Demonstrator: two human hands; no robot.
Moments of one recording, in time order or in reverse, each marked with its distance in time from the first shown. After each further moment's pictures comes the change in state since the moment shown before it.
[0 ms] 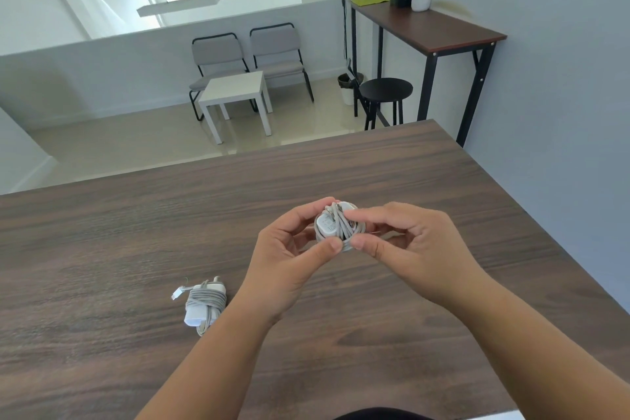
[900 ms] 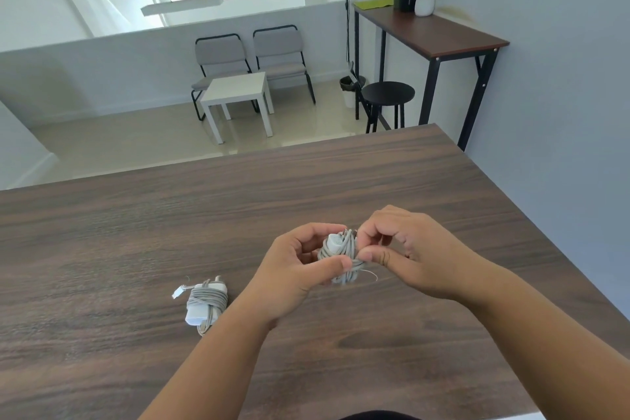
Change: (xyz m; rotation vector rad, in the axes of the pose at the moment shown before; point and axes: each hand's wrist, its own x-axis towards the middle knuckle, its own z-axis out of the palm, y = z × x) left_hand -0.002 -0.006 -0.005 0.122 -0.070 -0.243; right_hand 0.015 0.011 -0.013 -0.401 -0.359 -0.174
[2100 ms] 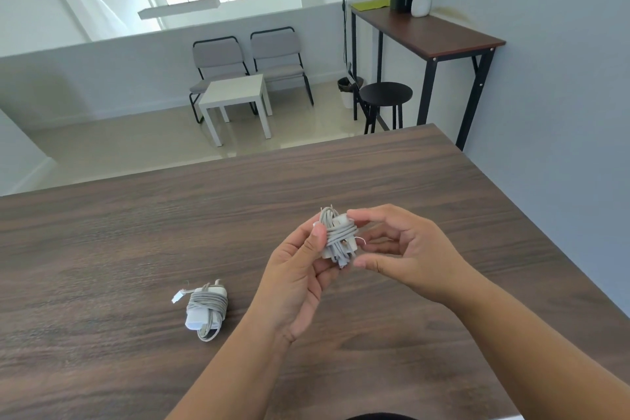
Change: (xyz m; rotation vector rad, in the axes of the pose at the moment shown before) left_hand 0.001 -0.005 0.019 -0.586 0.070 -0.031; right_hand -0.006 0.009 0.022 0.650 0.187 0.228
